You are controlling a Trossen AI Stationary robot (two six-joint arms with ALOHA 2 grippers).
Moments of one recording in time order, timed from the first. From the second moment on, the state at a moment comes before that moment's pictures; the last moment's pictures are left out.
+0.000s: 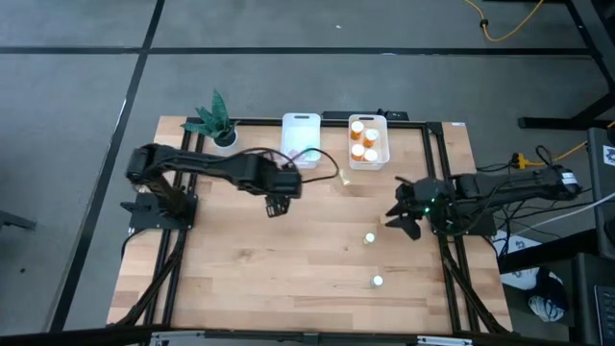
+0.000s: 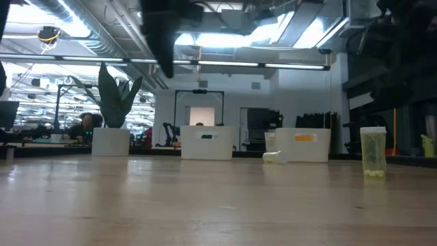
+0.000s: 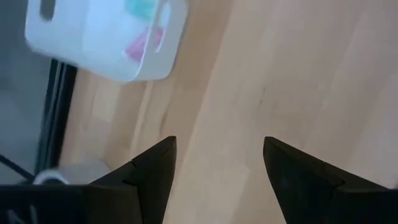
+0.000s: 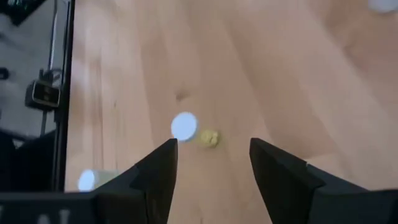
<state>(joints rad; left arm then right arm) -0.04 1.67 1.50 -1.20 -0.41 -0.32 0.10 0.63 0.40 -0.51 -0.13 0.58</state>
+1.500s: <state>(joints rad) -0.07 1.47 1.19 -0.82 -0.44 -0.39 0.38 1.24 0.27 0.32 0.22 0.17</state>
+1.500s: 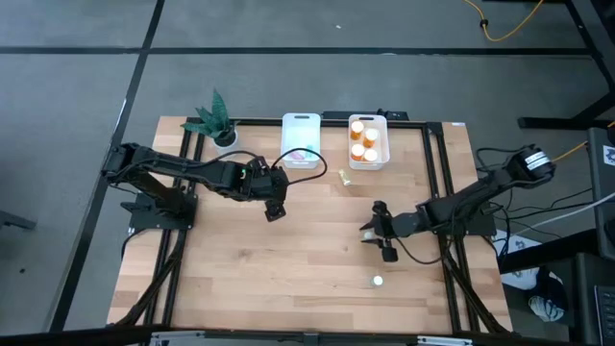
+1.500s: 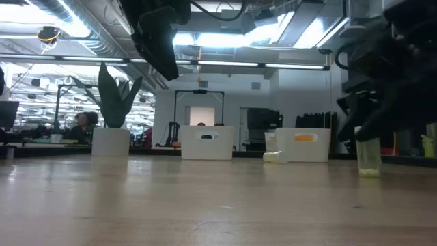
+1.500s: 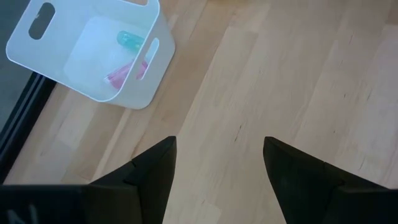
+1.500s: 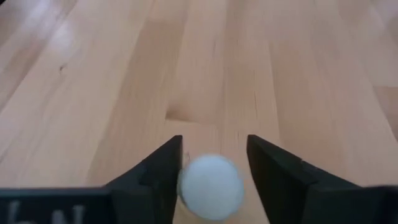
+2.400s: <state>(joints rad) -0.12 1.47 1.19 -0.81 -0.50 -0.36 -0.28 1.31 0.82 0.26 0.15 -0.14</state>
